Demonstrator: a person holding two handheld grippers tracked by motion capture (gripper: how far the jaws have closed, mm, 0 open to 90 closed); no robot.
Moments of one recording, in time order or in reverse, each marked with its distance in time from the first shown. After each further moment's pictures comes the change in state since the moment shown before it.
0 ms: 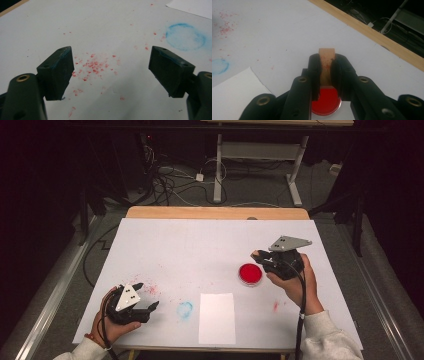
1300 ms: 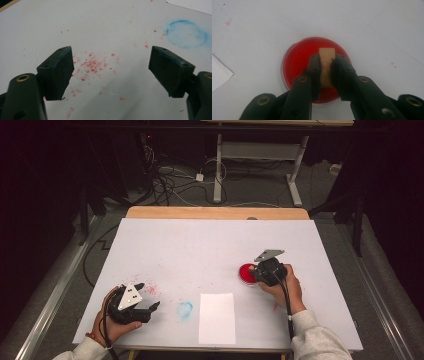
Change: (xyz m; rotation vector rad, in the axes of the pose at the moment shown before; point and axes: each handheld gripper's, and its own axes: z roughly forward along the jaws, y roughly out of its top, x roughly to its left) left arm 0.000 0.001 0.003 0.015 -0.009 0.007; right arm -0.005 -0.055 0.080 0.238 -0.022 0.017
